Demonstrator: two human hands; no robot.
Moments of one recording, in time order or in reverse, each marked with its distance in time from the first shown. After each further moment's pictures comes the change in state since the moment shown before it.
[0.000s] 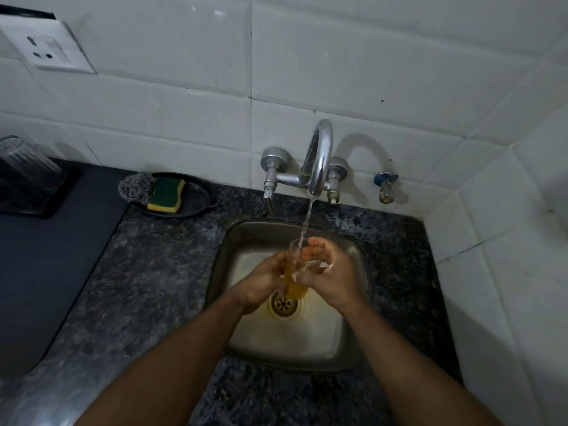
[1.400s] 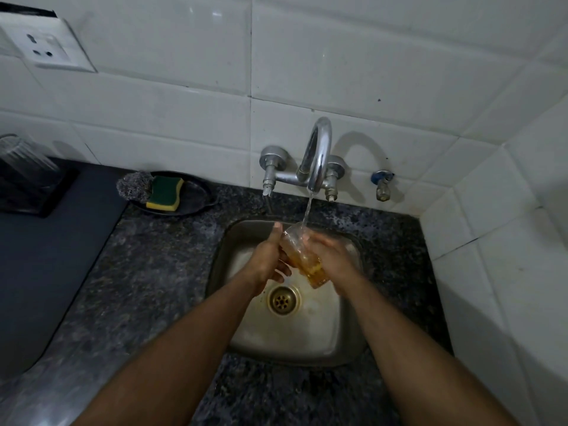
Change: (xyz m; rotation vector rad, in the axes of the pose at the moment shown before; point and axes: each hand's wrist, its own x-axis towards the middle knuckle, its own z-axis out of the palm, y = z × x) left_hand 0.006 0.038 0.020 0.139 0.302 -0.143; right_hand 0.019 -0.015 -0.007 0.272 -0.192 0.277
